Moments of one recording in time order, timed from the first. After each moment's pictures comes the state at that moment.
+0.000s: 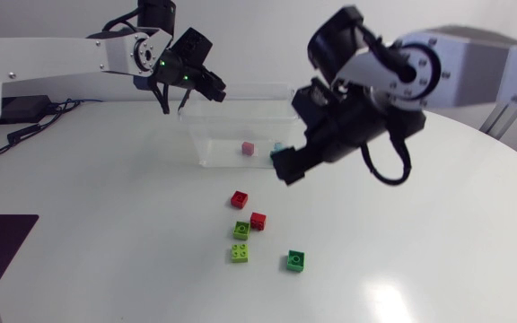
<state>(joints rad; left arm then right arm) -0.26 2.13 1.82 -0.25 0.24 0.47 0.59 1.58 1.26 -0.73 -0.02 -0.01</state>
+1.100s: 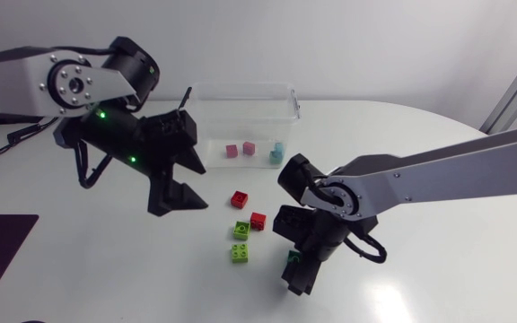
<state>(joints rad) -0.39 1.58 1.21 -0.82 0.41 0.97 0.67 1.78 0.92 -0.60 -0.14 -0.36</state>
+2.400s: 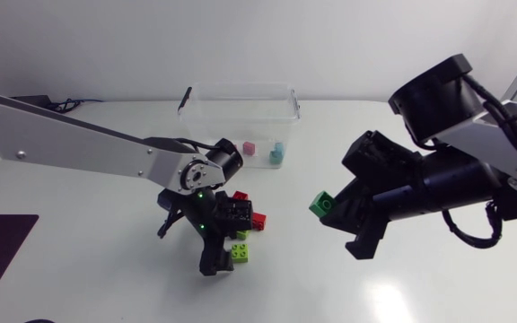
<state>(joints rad) -0.62 1.96 1.14 -0.64 0.26 0.96 0.51 1.19 0.90 -0.71 -0.23 -0.39</state>
